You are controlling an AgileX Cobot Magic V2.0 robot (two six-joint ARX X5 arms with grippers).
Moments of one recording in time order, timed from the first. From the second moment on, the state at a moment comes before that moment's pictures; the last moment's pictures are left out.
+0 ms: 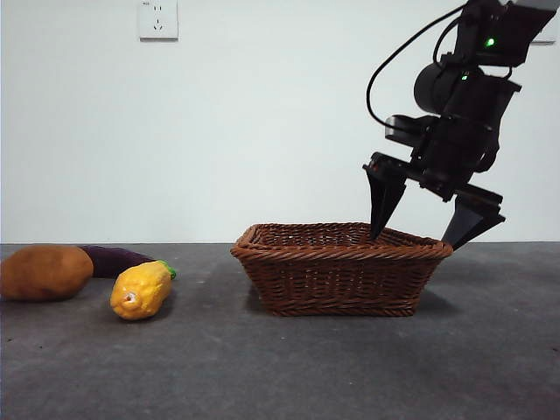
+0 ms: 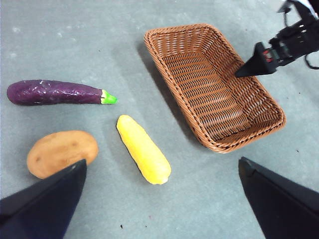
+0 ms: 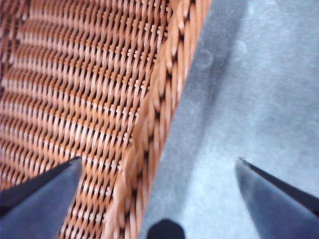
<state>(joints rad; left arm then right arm) -0.12 0.83 0.98 -0.77 0.37 -0.03 0.23 1.99 1.53 -0.70 -0.27 -0.03</state>
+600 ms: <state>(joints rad) -0.12 0.88 0.98 -0.77 0.36 -0.03 0.25 2.02 1.53 -0.66 -0.30 0.07</state>
